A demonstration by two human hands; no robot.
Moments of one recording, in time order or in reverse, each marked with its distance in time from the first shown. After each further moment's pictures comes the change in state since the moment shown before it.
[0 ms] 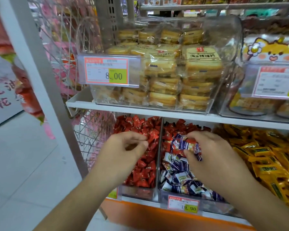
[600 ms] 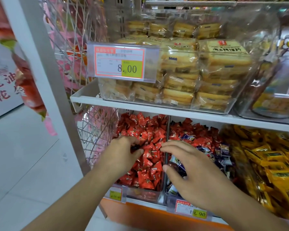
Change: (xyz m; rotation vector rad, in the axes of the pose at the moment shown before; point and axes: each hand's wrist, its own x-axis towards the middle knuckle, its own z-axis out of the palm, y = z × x) left_hand 0.044 -0.056 -0.003 0.607 -0.057 0.030; right_hand 0.003 -0.032 0.035 0.184 -0.233 -0.251
